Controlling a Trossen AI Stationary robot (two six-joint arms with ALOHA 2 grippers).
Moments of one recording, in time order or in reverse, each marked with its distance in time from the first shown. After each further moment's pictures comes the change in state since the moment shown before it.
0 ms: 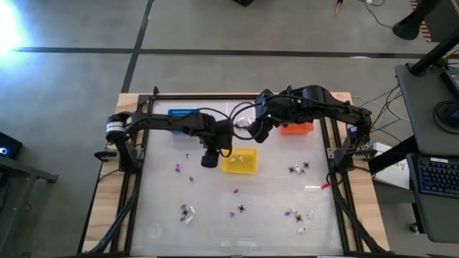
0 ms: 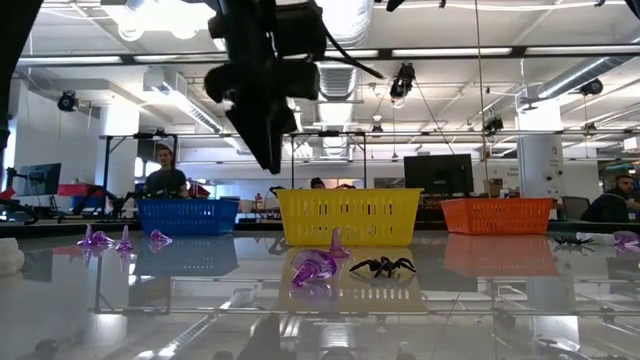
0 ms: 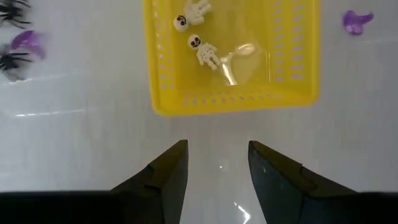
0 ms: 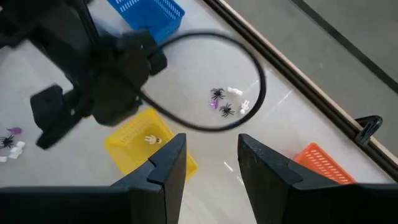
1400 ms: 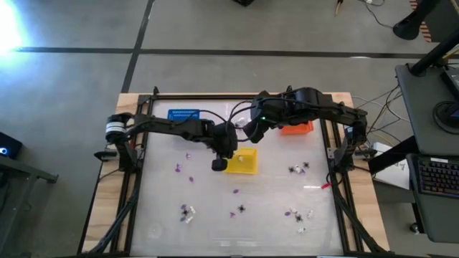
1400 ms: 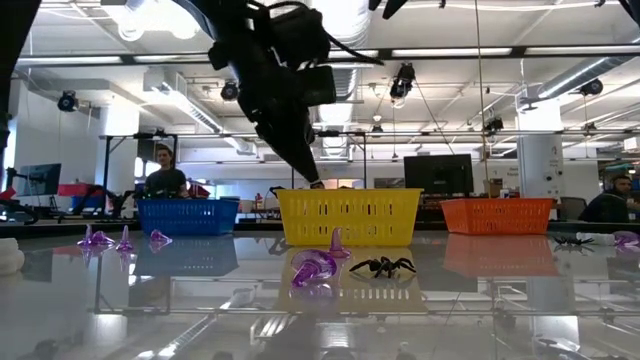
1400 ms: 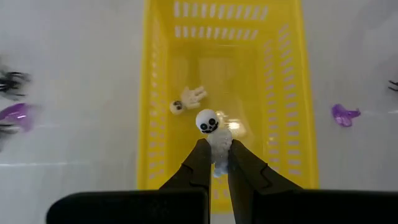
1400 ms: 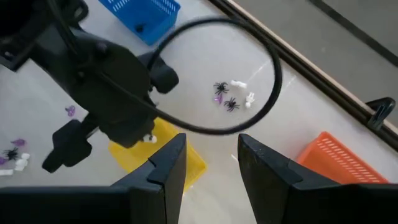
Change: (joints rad) left arm -0.016 0.015 -0.158 0.441 0.088 -0.115; right arm -0.001 0.026 0.000 0.000 0.007 0.094
